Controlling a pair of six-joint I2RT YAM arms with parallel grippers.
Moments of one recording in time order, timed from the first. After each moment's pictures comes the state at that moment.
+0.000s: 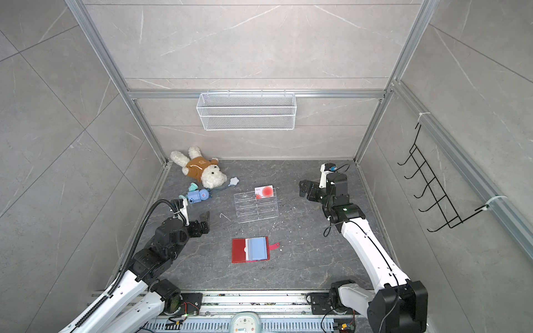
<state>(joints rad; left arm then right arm) -0.52 0.66 0.55 -0.34 -0.39 -0.38 0.17 1.15 0.95 -0.28 -0.11 0.35</state>
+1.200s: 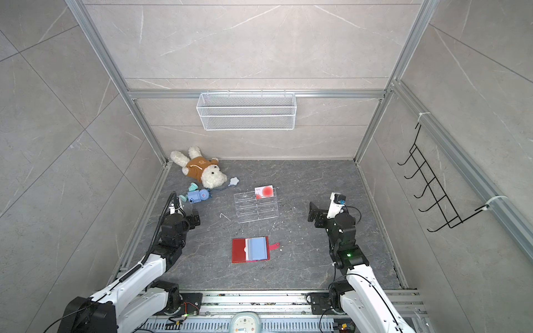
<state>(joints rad) -0.23 1.00 0.32 0.29 -0.46 -0.07 0.17 0.72 0.36 0.11 0.07 0.22</state>
